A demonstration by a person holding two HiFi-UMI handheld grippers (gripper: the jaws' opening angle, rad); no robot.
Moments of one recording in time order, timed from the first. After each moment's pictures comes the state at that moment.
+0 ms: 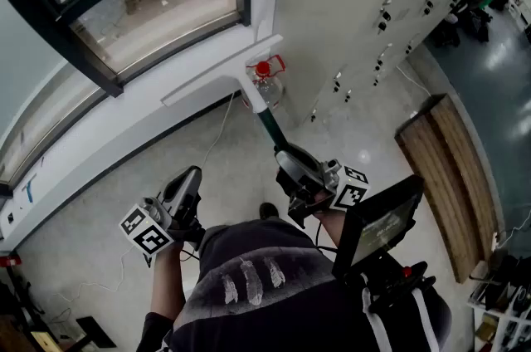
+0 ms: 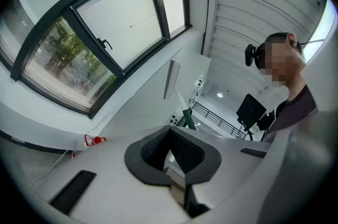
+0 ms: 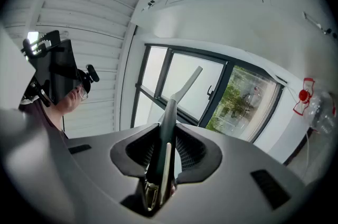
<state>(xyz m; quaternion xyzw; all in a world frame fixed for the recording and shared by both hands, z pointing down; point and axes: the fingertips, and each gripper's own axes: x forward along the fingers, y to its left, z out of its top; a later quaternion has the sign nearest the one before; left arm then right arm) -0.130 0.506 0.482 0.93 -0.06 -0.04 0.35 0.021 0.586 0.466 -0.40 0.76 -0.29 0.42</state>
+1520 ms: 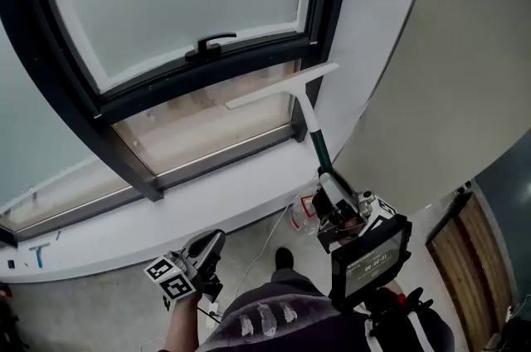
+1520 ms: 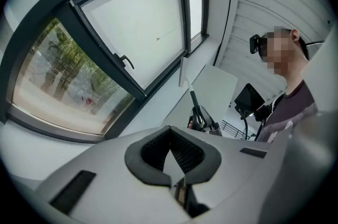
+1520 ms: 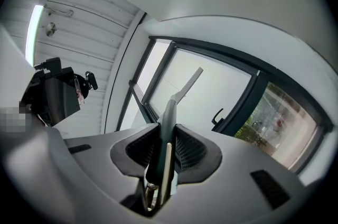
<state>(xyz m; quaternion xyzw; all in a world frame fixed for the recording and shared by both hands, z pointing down) -0.131 0.133 0.498 0.93 -0.10 -0.08 0.33 0.097 0.155 0.362 -0.38 0.83 -0.16 0.38</state>
